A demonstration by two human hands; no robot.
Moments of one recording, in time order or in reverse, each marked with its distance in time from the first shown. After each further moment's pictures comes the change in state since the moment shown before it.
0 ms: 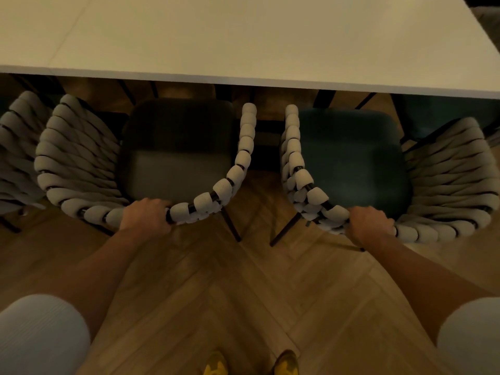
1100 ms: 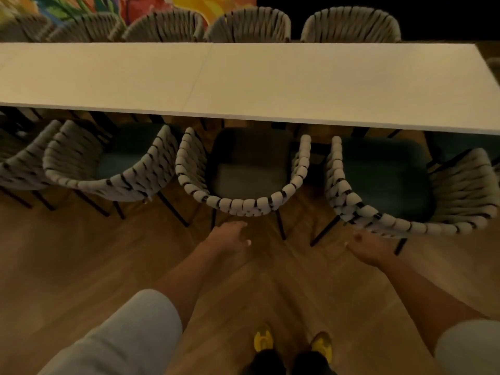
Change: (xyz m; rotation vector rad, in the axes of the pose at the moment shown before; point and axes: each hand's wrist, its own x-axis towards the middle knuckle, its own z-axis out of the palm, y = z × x) left_hand -0.227 -0.041 -0.096 -0.361 -0.277 0.137; right_hand -0.246 -0.038 -0.076 0.324 -0.136 -0.271
